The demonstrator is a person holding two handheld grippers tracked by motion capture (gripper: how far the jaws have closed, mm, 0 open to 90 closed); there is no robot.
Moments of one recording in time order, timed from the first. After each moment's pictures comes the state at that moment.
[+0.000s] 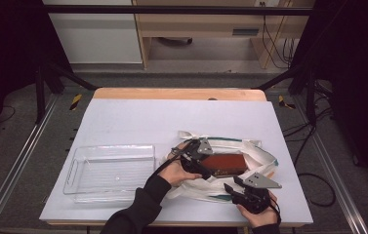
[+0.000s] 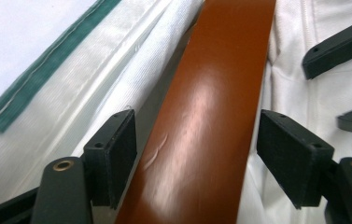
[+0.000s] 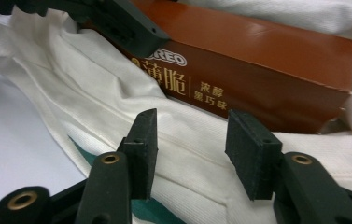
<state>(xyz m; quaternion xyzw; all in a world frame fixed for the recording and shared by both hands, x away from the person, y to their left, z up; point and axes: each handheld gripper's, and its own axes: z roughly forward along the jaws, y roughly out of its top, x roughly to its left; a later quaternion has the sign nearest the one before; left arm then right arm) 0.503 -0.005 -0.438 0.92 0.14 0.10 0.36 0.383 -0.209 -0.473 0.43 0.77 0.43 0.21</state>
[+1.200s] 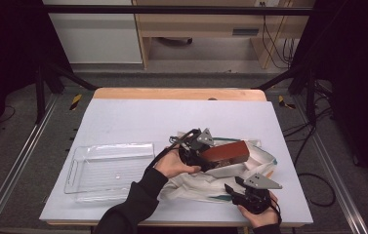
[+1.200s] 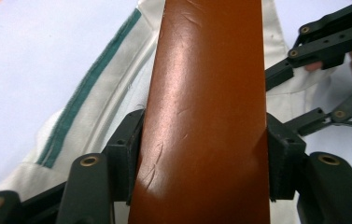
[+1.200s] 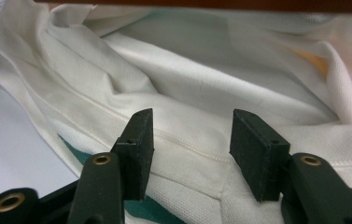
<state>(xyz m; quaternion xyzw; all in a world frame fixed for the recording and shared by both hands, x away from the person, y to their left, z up) 0.498 0.007 -0.379 0.92 0.12 0.07 0.37 0.384 -0.212 -0.476 0.43 0.77 0.43 0.21</state>
